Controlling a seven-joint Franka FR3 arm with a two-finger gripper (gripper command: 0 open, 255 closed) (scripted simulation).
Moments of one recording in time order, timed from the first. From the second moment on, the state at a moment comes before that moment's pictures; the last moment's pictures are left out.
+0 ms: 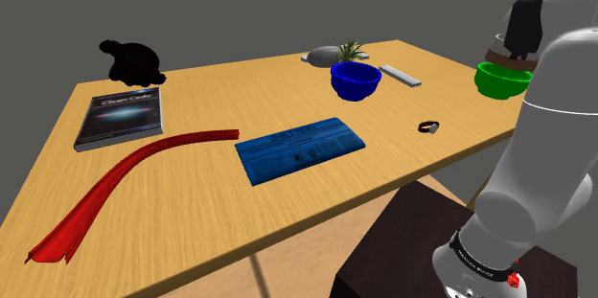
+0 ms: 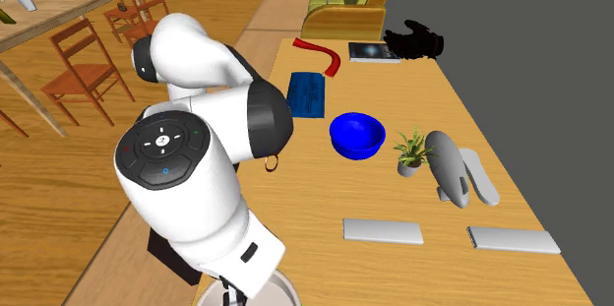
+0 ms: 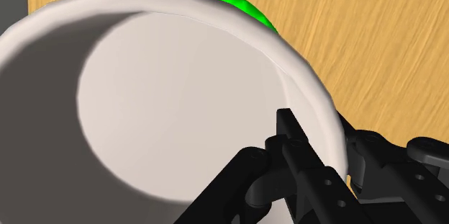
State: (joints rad) arm -0.37 0.27 -1.13 -1.44 0.24 1.56 -1.41
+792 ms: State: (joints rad) arm -0.34 0.25 -1.13 -1.55 0.22 1.66 -1.41
